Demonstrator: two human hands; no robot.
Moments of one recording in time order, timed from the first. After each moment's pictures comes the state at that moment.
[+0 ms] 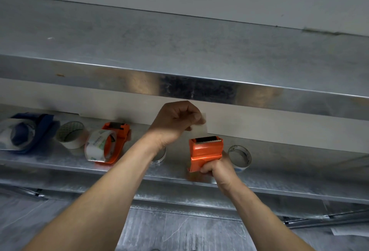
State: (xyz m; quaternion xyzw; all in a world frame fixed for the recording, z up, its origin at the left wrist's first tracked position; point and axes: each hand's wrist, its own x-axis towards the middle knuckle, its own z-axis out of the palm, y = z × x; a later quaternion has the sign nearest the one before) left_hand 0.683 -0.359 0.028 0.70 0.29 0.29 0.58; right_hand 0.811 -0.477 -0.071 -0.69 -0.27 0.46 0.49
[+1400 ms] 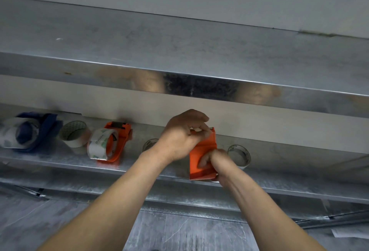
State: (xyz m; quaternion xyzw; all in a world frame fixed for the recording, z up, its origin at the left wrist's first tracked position) left_hand 0.687 -0.381 0.009 0.83 0.26 0.29 0.40; right_hand 0.804 -0.470 -0.035 -0.75 -0.14 0.52 0.39
